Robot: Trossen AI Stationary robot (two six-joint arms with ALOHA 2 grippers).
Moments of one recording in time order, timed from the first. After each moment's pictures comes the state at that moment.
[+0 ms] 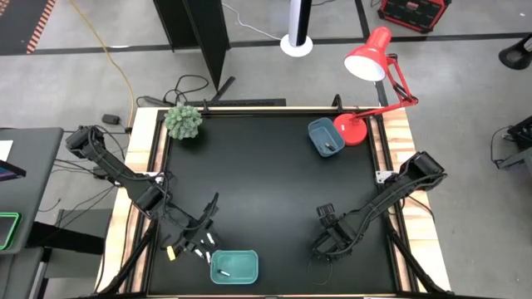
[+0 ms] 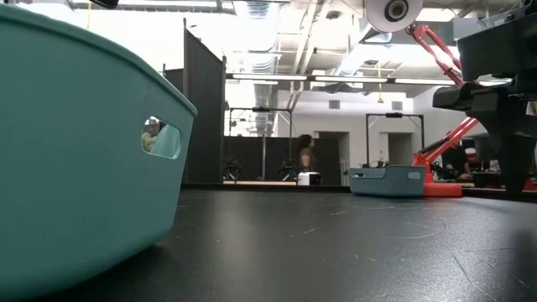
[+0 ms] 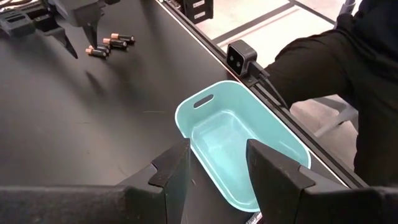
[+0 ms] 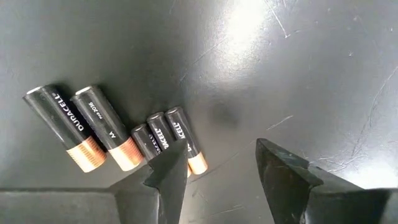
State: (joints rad) left arm -0.65 1.14 0.80 -0.22 -0.14 0.02; right arm 0.62 1.76 1.09 -0.90 0.15 0.30
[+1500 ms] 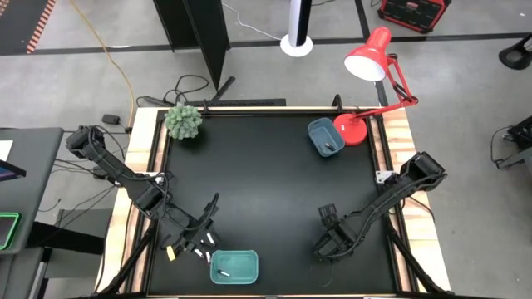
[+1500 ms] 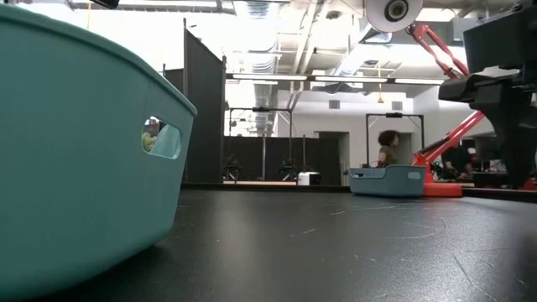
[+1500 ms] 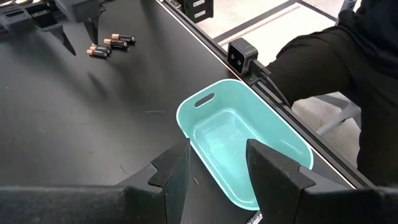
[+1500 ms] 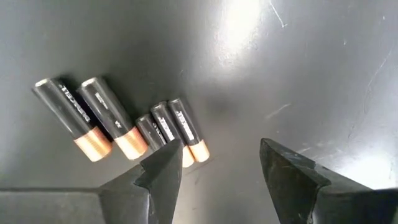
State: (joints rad) left arm -0.65 1.14 0.80 -0.22 -0.14 0.03; right arm 0.64 1.76 1.12 -0.95 0.16 0.35
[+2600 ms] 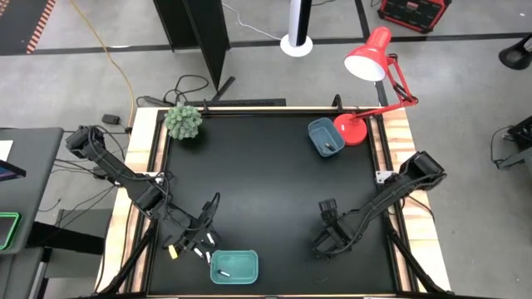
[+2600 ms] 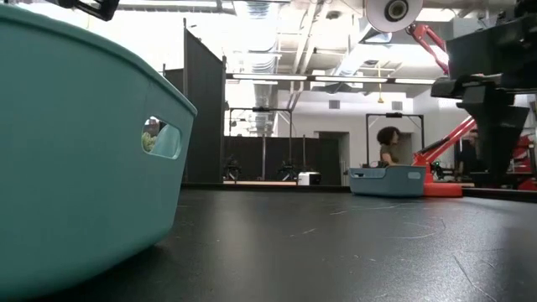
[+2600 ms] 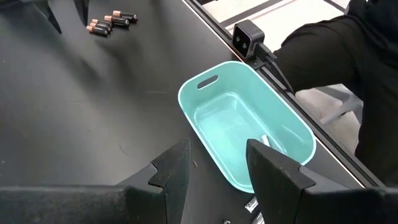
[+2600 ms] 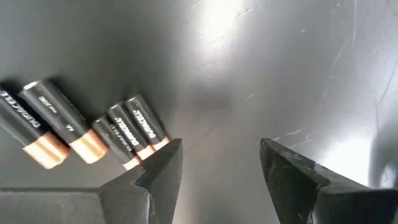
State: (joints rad) left arm -0.65 1.14 0.80 -0.28 -0.15 -0.01; right arm 0.62 1.76 1.12 -1.00 0.23 0.38
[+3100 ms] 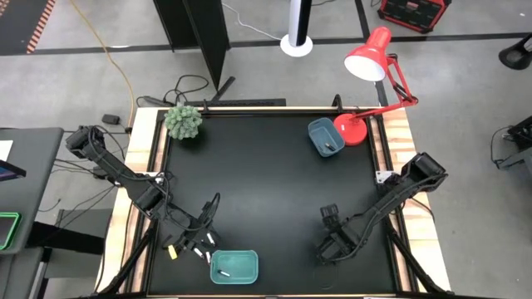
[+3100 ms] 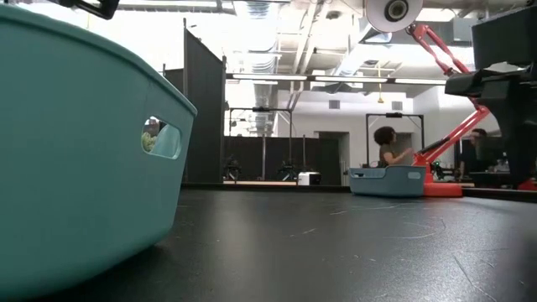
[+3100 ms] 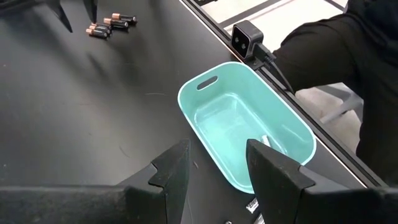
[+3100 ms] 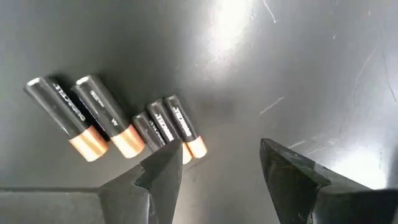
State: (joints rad) left arm -0.65 1.14 0.80 -0.28 -0.15 0.00; right arm 0.67 1.76 1.12 -0.96 0.21 0.39
